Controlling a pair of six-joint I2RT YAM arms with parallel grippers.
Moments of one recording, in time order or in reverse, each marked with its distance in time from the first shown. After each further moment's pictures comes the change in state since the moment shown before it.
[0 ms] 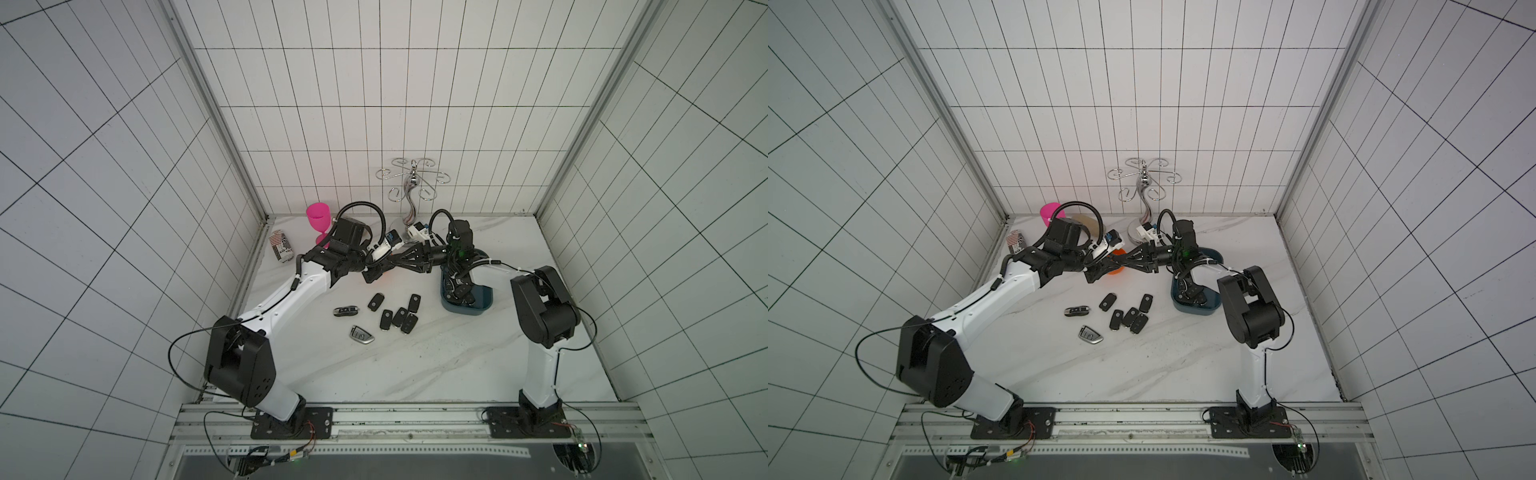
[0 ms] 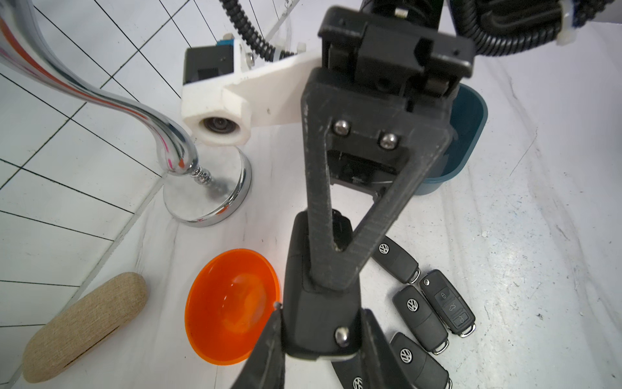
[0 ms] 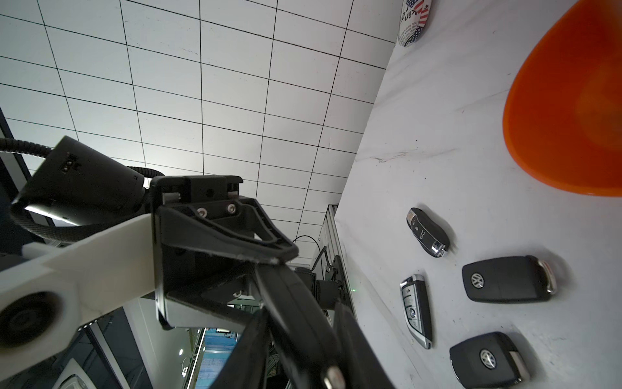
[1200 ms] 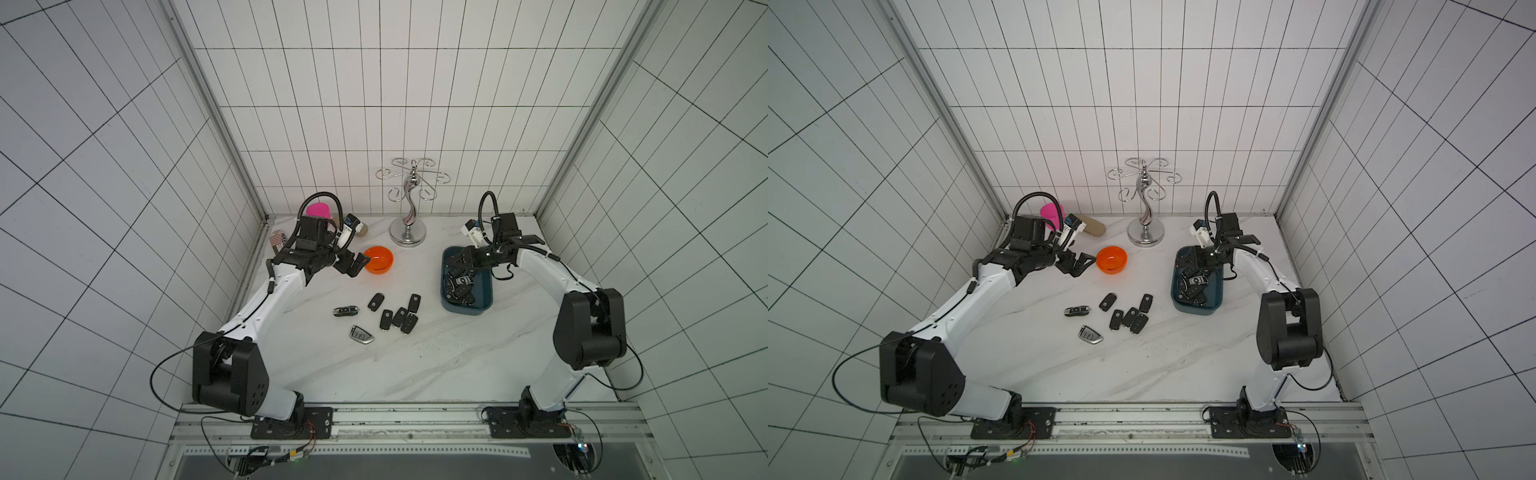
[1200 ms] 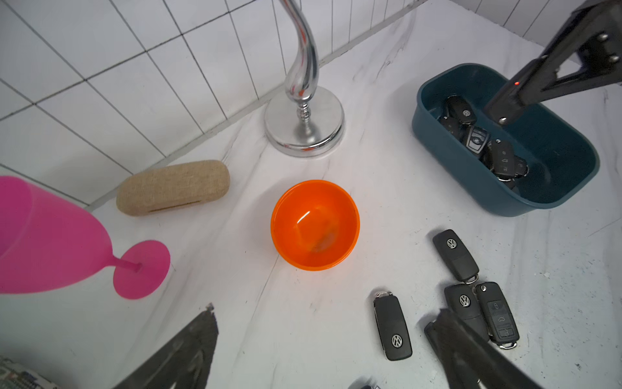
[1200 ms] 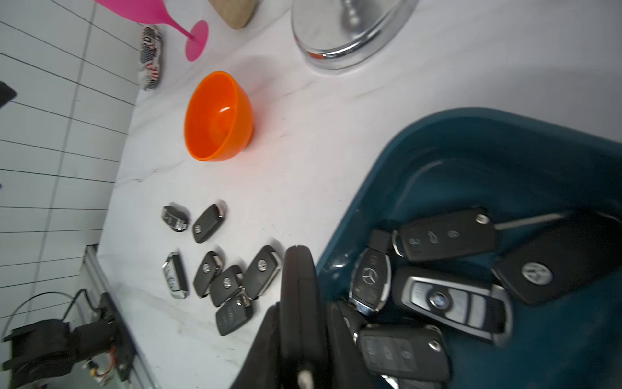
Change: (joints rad) left arm 0.249 -0.068 -0.063 -0.002 -0.051 -0.264; right arm -0.280 -0.283 0.061 -1.184 0.756 -1.166
